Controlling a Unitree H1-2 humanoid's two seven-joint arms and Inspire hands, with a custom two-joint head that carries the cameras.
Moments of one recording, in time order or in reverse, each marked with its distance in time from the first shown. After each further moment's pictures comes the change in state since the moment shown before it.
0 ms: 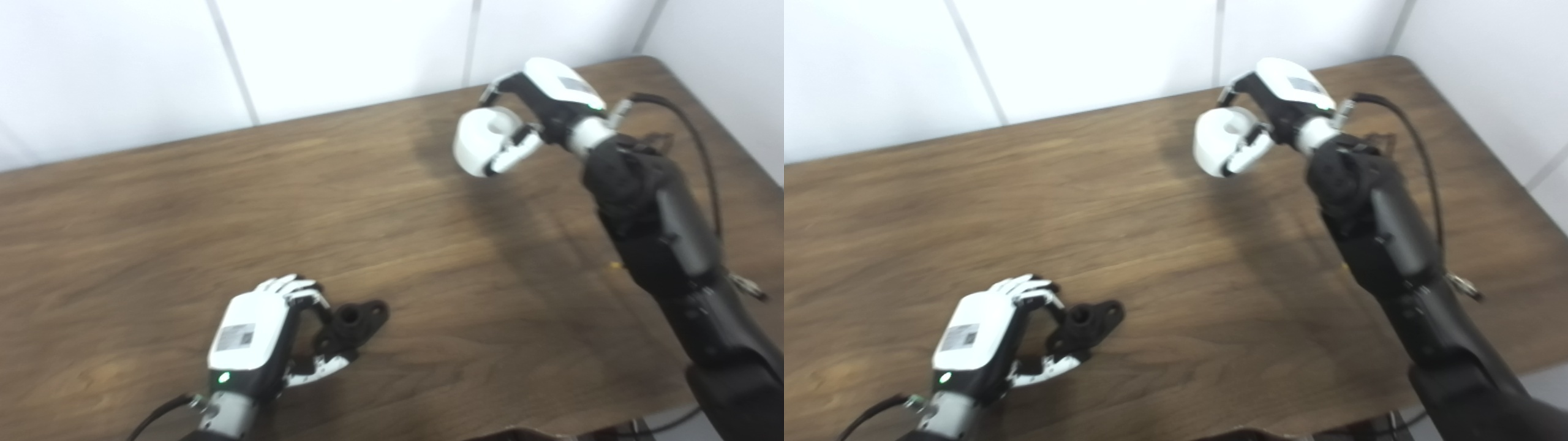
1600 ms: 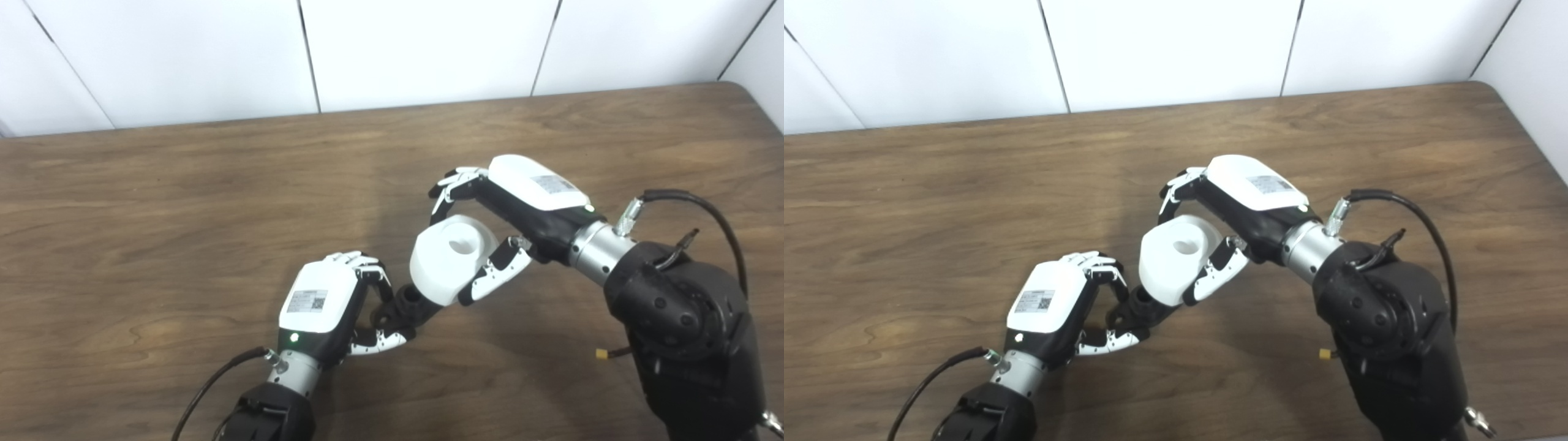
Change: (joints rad) left arm -0.054 -0.065 -0.063 0.045 0.064 0.061 -0.001; right arm 0.127 0.237 0.105 -0.457 -0.087 -0.019 0.421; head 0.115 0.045
